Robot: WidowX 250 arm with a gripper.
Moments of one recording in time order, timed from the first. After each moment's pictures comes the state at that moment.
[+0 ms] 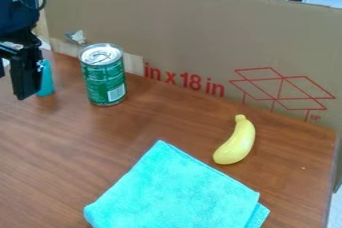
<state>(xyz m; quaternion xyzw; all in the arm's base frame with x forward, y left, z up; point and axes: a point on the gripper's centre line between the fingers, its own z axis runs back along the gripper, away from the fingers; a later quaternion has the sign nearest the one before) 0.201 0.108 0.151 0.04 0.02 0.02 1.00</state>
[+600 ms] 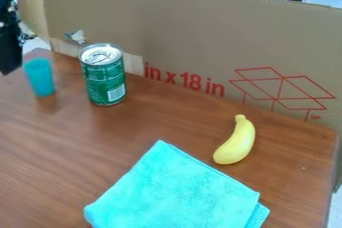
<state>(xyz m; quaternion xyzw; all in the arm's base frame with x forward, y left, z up) 0.218 0.162 0.156 0.05 0.00 0.10 0.99</state>
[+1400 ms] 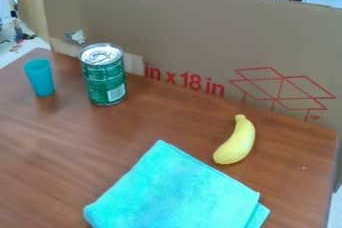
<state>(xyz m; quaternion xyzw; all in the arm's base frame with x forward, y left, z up) 0.256 0.265 0.136 0.05 -0.01 0.21 0.98</state>
